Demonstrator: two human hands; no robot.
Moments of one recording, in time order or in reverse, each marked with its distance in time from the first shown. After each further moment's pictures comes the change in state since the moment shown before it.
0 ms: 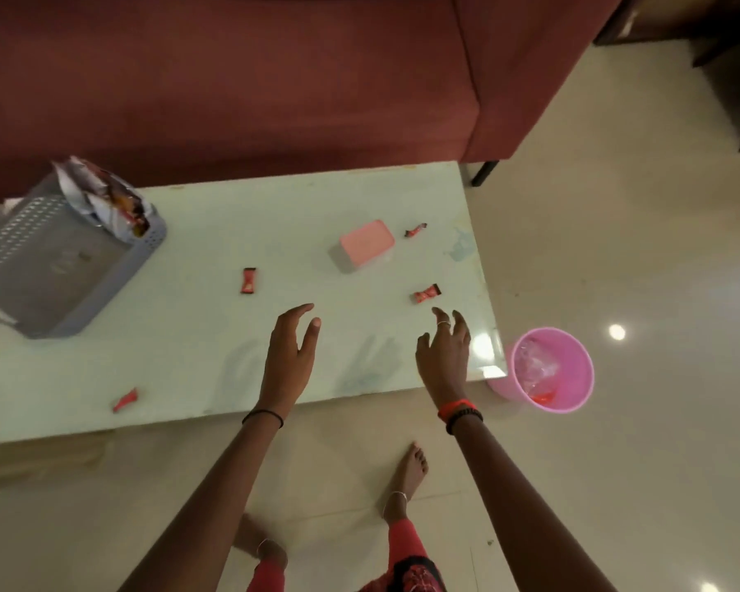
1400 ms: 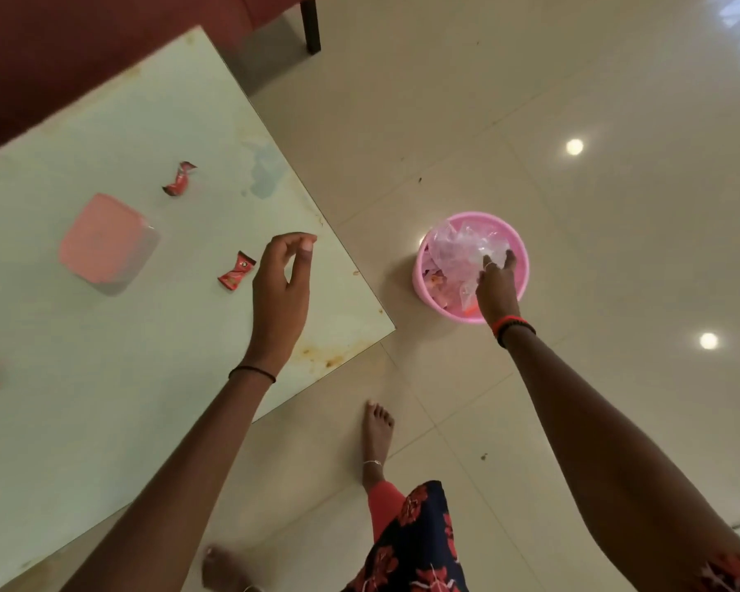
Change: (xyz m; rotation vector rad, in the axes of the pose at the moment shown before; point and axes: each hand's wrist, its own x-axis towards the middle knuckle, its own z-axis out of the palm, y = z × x) left_hand 0.054 0.085 0.320 -0.095 -0.360 0.092; right_hand 0.162 0.393 -0.016 0.041 -0.056 0.512
